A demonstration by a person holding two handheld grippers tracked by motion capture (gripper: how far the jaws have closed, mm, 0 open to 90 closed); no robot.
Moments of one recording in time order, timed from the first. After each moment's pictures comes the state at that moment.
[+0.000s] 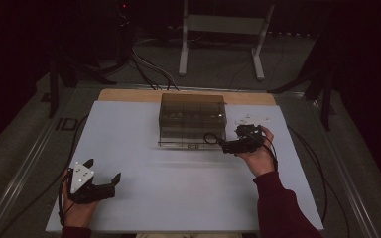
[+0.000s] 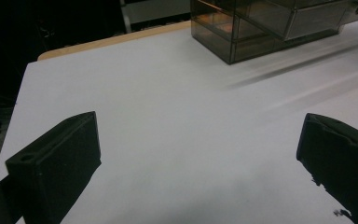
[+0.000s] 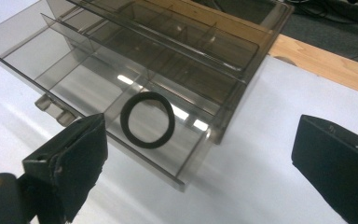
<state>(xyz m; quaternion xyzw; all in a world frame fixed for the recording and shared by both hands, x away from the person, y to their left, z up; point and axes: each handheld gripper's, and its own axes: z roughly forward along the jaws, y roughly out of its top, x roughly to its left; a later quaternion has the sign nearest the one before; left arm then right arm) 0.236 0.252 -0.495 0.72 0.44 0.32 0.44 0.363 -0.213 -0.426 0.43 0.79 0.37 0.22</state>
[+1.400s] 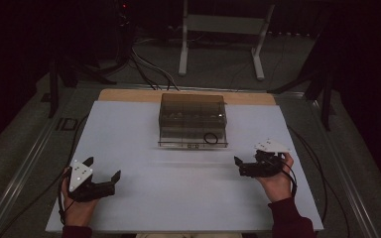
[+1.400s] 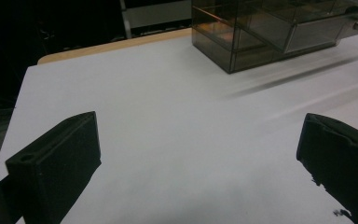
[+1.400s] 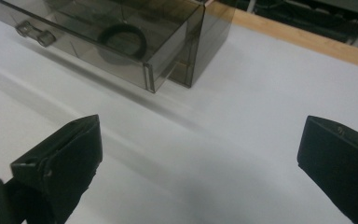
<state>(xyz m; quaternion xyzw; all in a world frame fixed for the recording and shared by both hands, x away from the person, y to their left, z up) 0.240 0.253 -0.491 0.71 0.44 0.32 0.45 0.301 -0.258 -0.453 0.44 0.77 0.38 0.26</state>
